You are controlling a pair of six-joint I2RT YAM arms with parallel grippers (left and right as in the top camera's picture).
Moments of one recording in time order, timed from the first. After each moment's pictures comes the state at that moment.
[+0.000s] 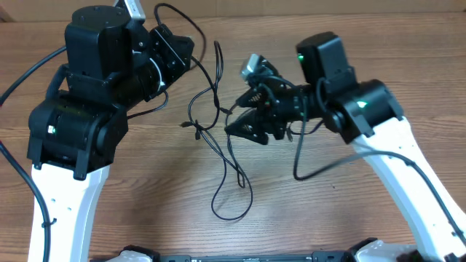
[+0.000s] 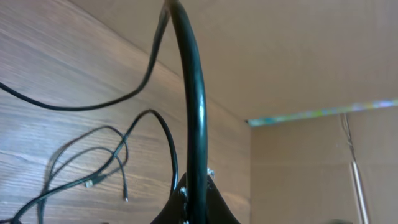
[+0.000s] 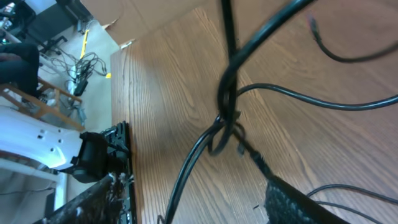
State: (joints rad) left arm -0.29 1.40 1.91 -0.99 0.24 -0.95; right arm 0.48 1.51 1.60 -0.92 -0.83 -0.29
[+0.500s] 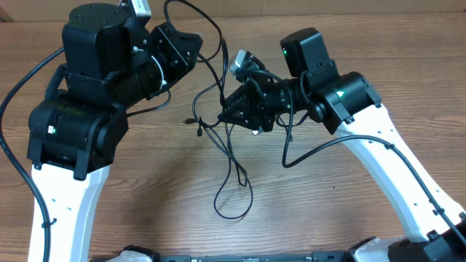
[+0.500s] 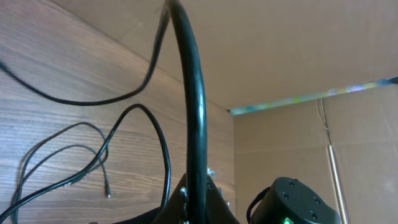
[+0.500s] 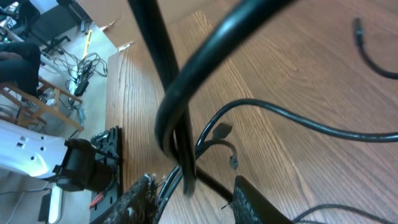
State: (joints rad) left arm -0.29 1.40 1.91 -0.94 0.32 -0.96; right arm 0.49 1.59 1.60 -0.82 -0.84 -0.29
